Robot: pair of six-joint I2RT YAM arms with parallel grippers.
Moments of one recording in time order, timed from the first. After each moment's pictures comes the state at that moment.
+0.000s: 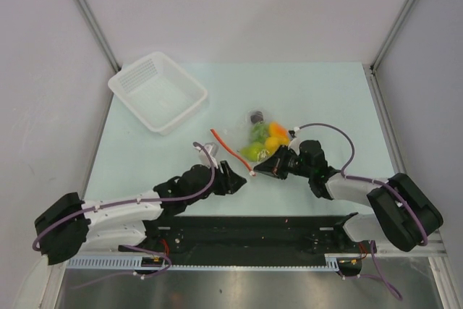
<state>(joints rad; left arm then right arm) -1.03 1.06 0.35 0.28 -0.17 -0.93 0.56 1.32 0.35 0.59 -0.50 1.13</state>
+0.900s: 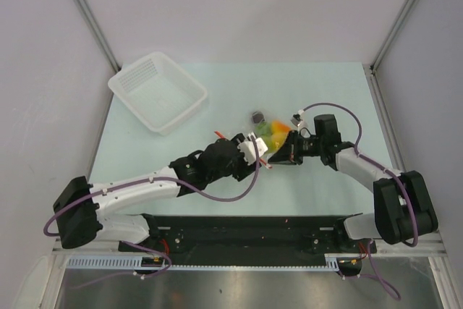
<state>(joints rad) -1.04 1.25 0.85 -0.13 -0.16 0.16 0.27 1.35 0.65 -0.02 -0.94 0.69</state>
